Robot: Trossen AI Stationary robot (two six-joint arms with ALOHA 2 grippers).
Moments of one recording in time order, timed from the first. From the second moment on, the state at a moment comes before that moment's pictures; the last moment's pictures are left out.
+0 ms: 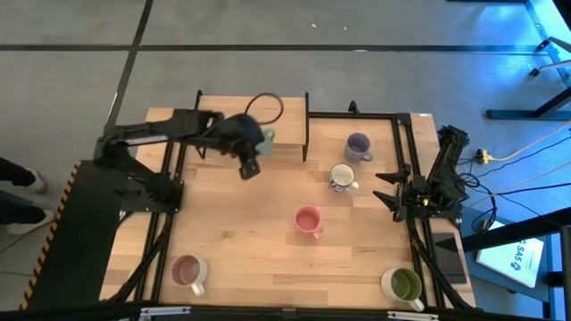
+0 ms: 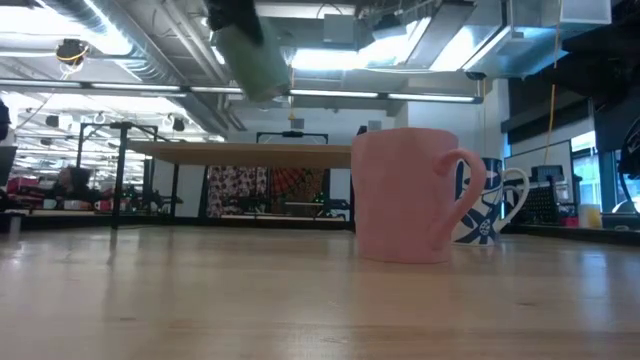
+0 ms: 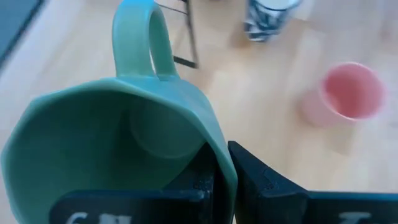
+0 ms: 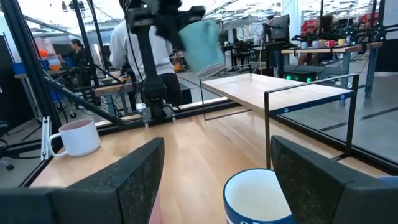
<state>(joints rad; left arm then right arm) 0.13 1.46 1.60 -1.10 -0.19 -0.19 1.06 0.04 0.02 0.25 1.31 -0.08</state>
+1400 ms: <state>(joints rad) 0.50 1.96 2.04 -1.15 -0.12 0.25 1.06 0.04 0.02 0.23 1.31 -0.08</state>
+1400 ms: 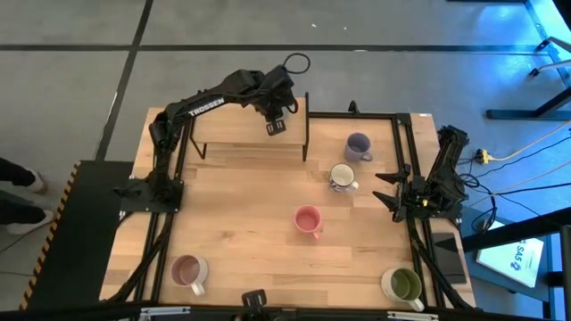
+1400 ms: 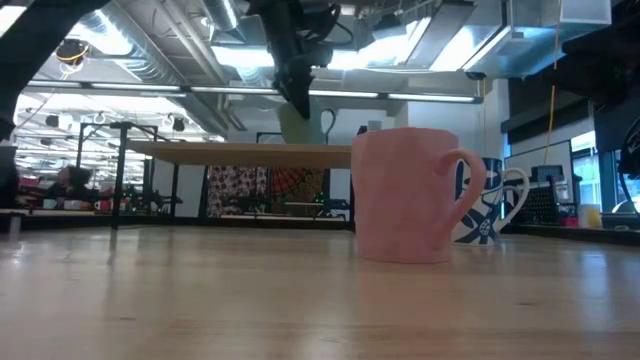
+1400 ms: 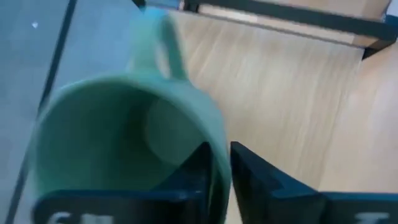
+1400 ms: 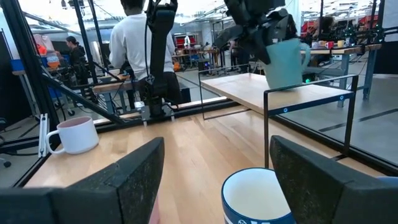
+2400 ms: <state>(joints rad) 0.41 1.83 2.32 -1.18 -0.32 0.25 1.06 0.04 0.02 0.20 1.31 -0.08</state>
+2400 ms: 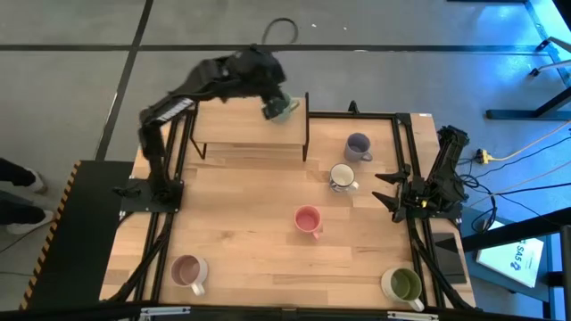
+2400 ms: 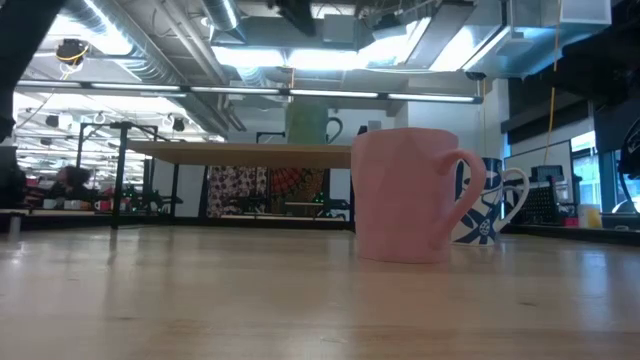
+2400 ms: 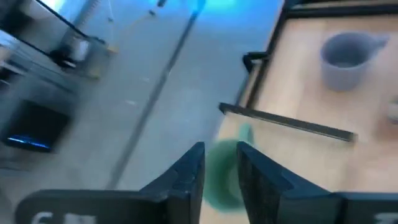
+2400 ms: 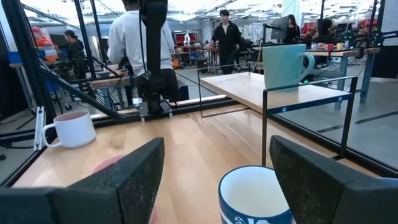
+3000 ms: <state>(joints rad) 0.48 1.61 1.67 -1.06 -0.11 0.05 1.06 0.04 0.02 0.19 1.32 -0.08</state>
